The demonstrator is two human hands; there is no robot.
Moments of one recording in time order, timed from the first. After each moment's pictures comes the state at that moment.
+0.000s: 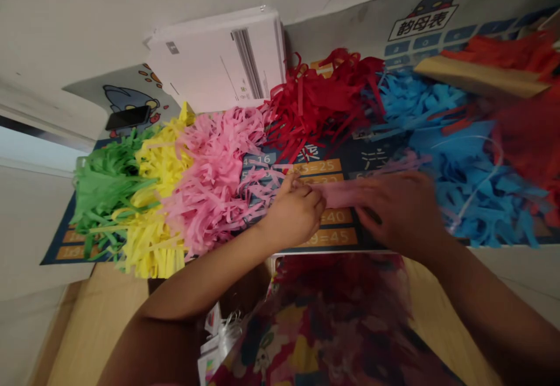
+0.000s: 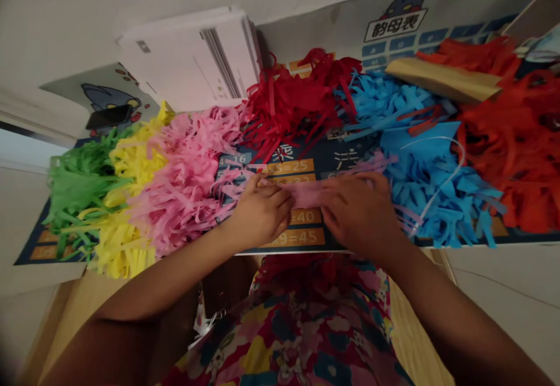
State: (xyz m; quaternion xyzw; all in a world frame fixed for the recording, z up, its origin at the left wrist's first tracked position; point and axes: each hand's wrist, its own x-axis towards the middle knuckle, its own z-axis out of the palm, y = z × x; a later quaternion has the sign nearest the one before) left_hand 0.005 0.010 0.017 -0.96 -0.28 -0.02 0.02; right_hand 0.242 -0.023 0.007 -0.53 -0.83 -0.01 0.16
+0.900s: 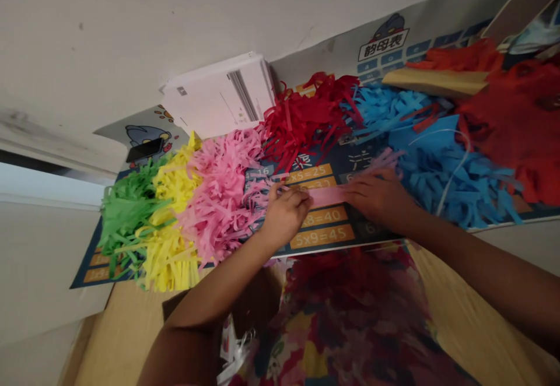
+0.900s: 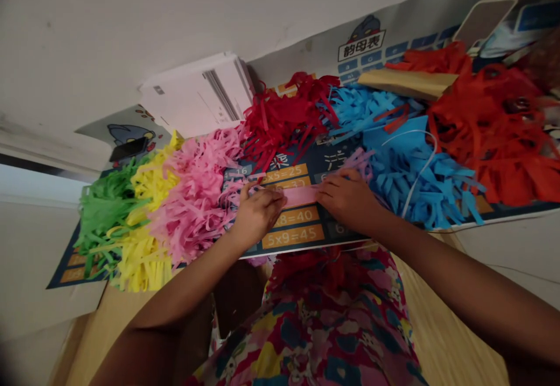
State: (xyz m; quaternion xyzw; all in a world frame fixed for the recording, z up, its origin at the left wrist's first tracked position) left_hand -0.014 0.012 -0.011 -0.92 -0.34 -0.16 -0.01; right_hand 0.258 -0.009 -0.021 -0.40 -0.89 -0.07 0.19
